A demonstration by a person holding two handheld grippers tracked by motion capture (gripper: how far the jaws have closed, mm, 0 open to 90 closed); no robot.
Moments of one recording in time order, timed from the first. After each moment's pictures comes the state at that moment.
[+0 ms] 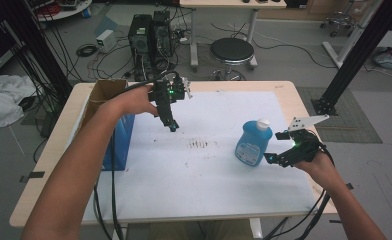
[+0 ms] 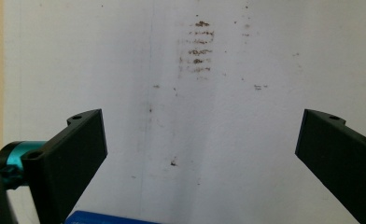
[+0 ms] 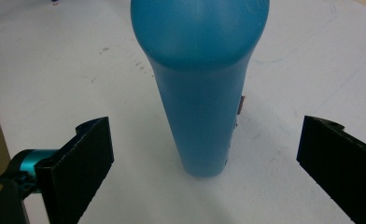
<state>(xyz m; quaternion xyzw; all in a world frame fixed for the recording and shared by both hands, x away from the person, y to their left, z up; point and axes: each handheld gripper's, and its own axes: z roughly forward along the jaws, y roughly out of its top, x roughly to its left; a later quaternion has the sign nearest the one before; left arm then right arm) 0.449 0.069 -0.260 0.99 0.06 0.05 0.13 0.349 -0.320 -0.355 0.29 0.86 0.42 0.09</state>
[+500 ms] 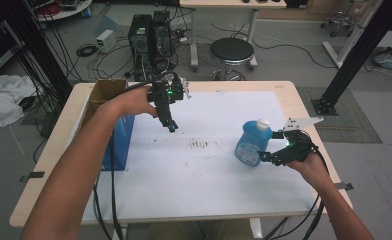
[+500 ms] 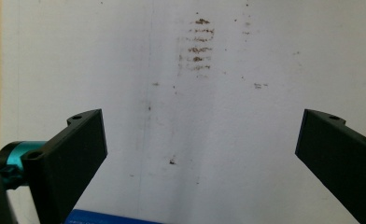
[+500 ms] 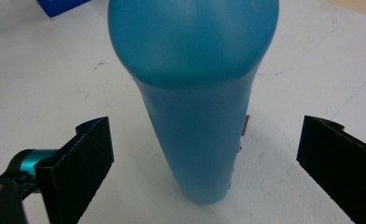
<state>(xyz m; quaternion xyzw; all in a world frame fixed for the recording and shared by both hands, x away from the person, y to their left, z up) 0.449 0.072 -0.262 0.99 0.07 0.05 0.13 0.358 -0.310 -0.371 0.30 0.84 0.44 0.10</state>
